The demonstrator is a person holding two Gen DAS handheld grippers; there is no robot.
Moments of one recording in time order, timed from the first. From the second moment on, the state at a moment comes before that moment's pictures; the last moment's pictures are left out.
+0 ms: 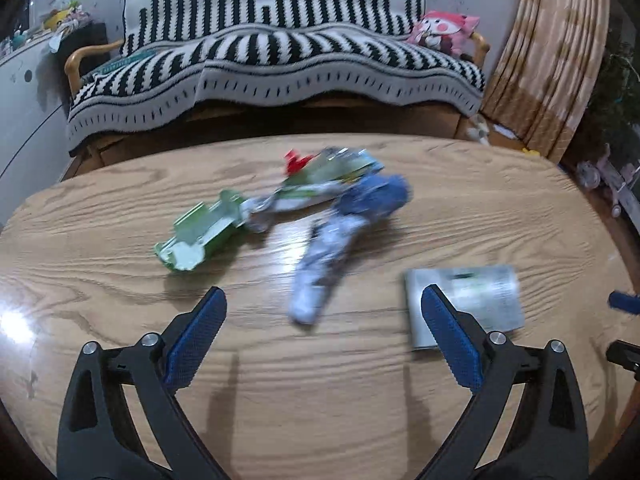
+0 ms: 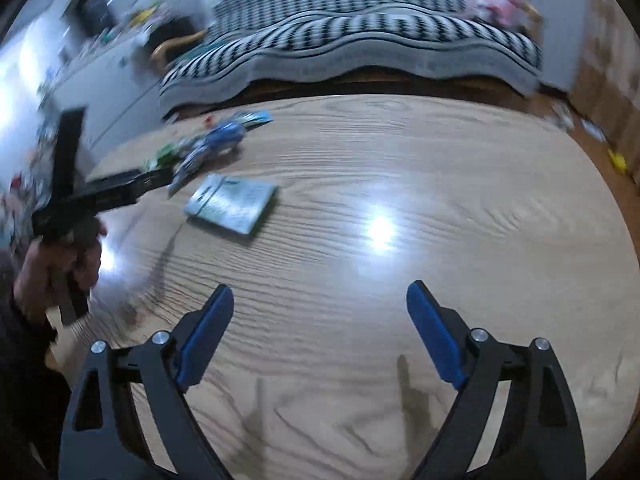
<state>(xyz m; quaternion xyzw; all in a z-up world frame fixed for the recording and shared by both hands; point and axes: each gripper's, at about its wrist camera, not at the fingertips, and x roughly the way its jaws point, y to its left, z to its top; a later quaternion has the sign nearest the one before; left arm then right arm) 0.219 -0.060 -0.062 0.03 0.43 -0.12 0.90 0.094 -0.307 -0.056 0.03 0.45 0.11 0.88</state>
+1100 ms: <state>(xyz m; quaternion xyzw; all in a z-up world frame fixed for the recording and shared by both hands) 0.211 -0.065 -0.036 0.01 0.41 -0.15 0.90 0.187 -0.201 -0.091 -0.11 0.47 0.24 0.84</state>
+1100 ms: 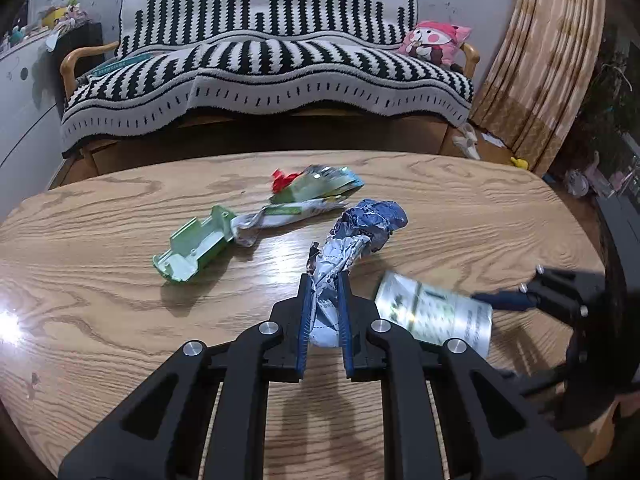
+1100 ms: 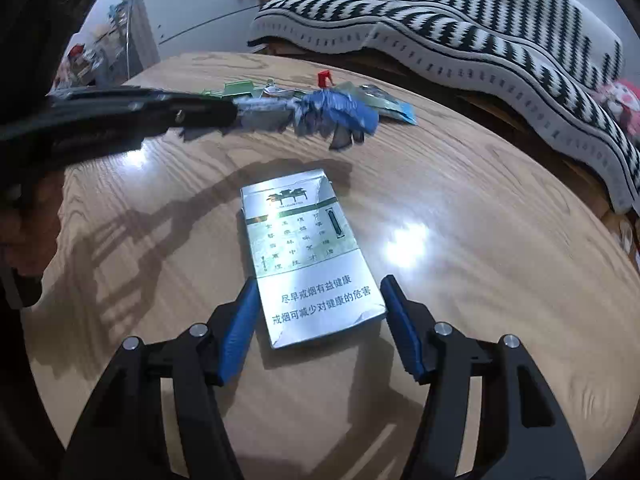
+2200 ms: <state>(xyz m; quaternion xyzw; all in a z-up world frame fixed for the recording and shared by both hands) -0.100 -0.526 -0.052 0.16 0.37 -0.50 0.77 -0.281 -0.672 -0.125 0.26 0.46 -0.29 0.80</state>
